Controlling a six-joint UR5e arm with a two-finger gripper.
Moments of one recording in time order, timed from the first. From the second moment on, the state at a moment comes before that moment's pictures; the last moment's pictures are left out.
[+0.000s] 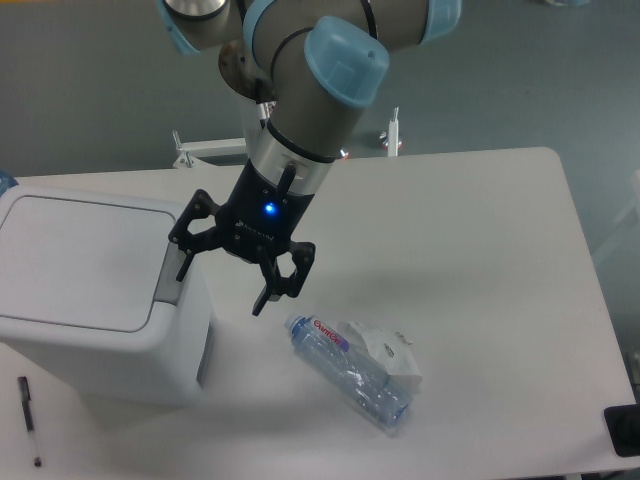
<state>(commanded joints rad) 2.37 -1.78 -1.54 -1.10 0.92 0.51</state>
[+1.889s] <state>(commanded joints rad) 2.37 -1.78 -1.54 -1.09 0.92 0.51</state>
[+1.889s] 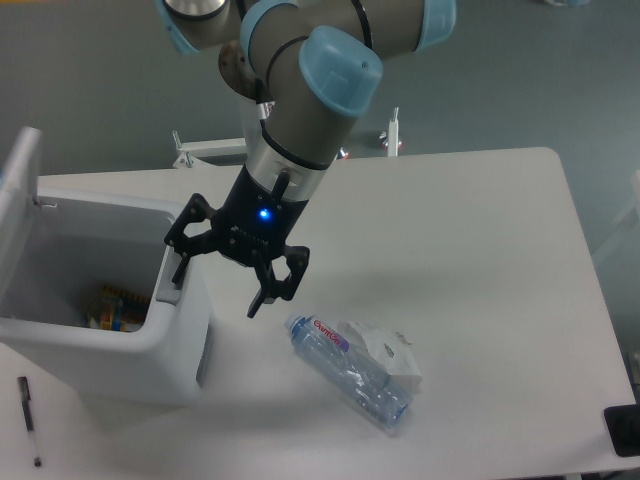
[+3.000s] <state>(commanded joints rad) 2.64 -1.98 -1.38 -1.04 1.23 0.74</state>
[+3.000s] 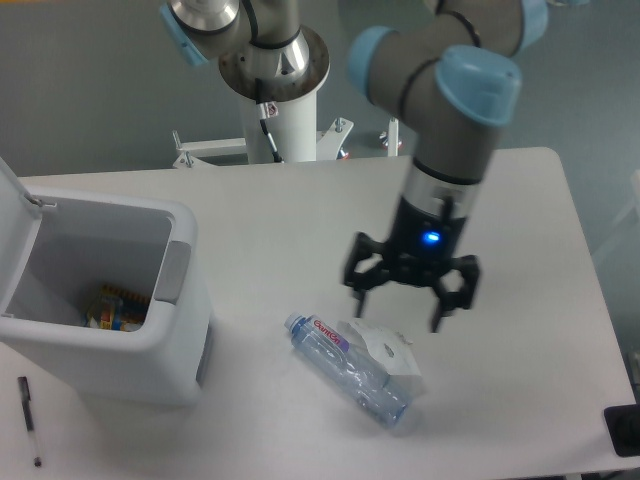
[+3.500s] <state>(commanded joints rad) 2.67 -2.04 -1.35 -1.06 1.36 0.97</state>
